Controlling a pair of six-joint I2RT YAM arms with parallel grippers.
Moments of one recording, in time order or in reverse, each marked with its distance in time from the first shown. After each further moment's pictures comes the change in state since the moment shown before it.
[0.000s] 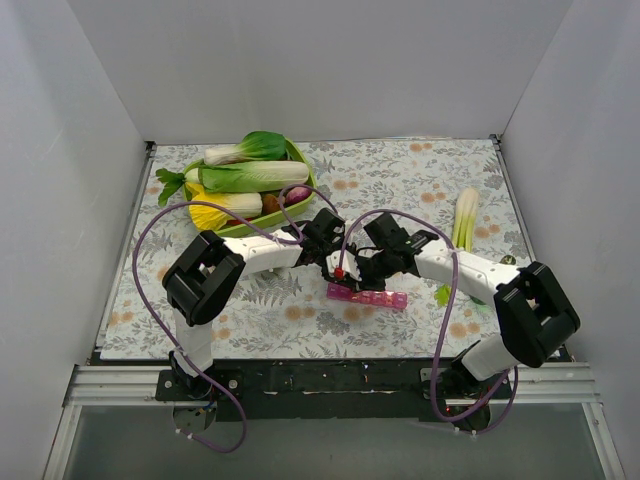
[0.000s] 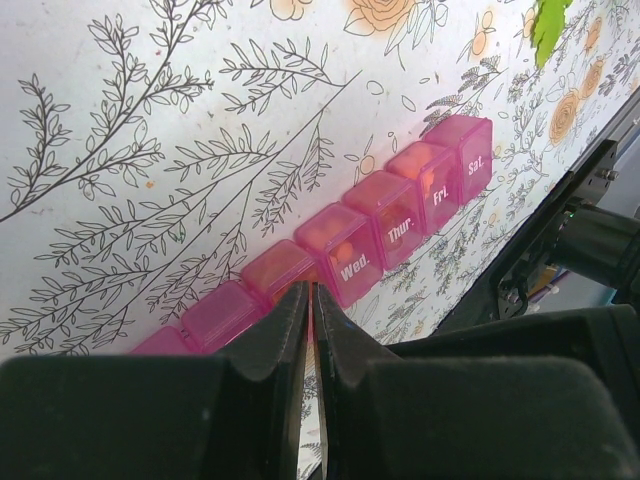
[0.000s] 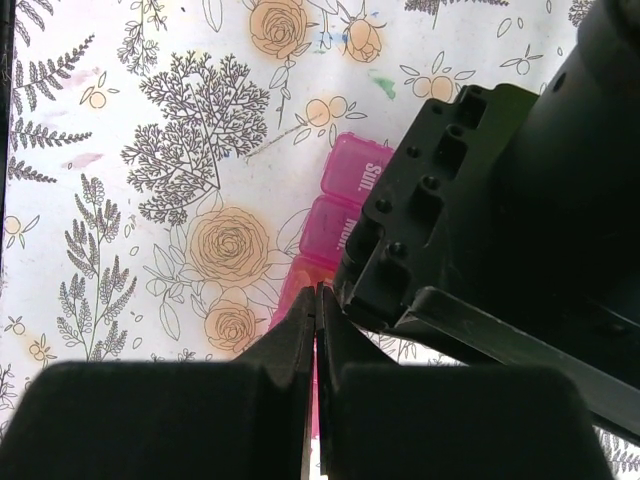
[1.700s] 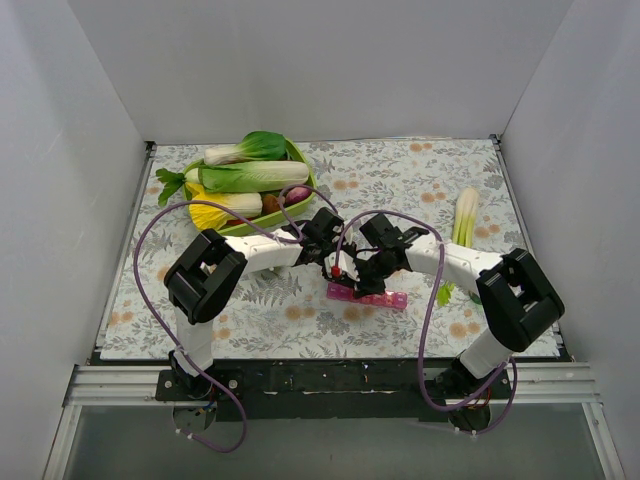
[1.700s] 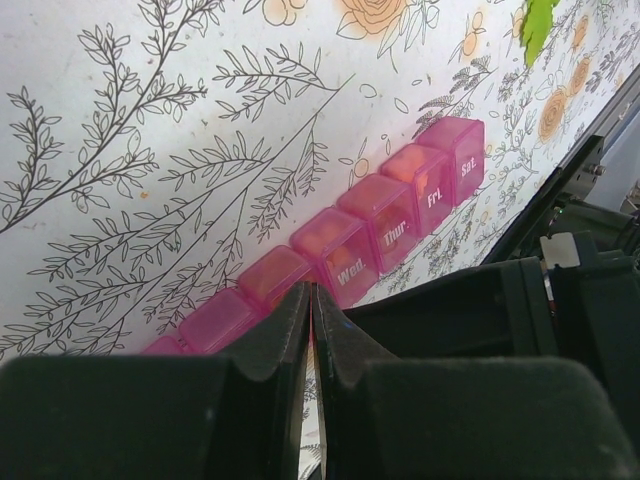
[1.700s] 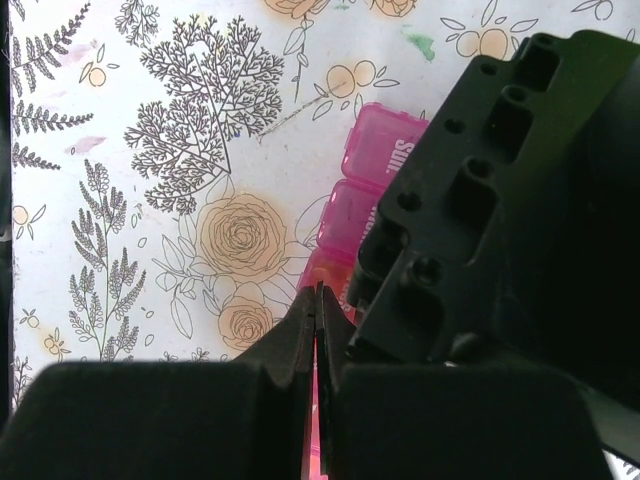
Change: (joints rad) left arm 0.010 0.017 0.002 0.018 0.037 0.000; right arm -0.010 0.107 0.032 -0.049 -0.011 0.011
